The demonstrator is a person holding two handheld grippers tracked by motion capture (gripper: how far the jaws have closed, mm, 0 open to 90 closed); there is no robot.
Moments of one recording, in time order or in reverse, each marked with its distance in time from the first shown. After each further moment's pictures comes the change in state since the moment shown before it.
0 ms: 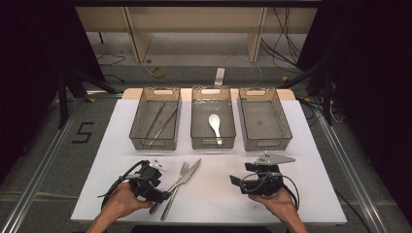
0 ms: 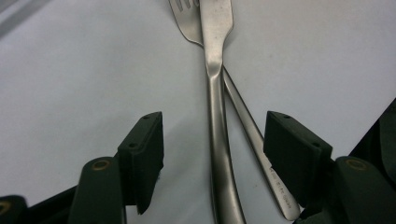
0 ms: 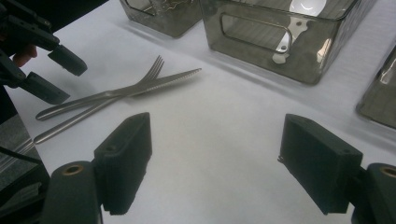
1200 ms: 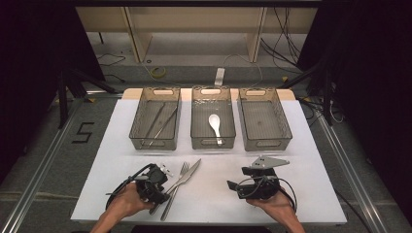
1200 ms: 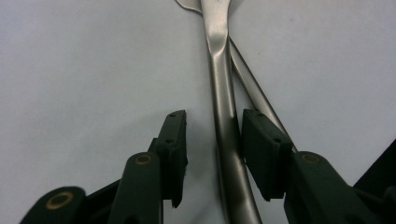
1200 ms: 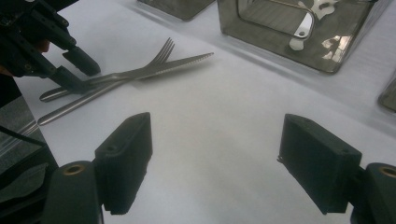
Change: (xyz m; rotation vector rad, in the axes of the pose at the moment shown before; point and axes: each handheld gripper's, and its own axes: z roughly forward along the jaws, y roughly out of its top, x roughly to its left) left arm -0.005 0.004 0.022 0.125 0.047 0.069; right arm 0.008 -0.005 0.006 0.048 0.015 -0.031
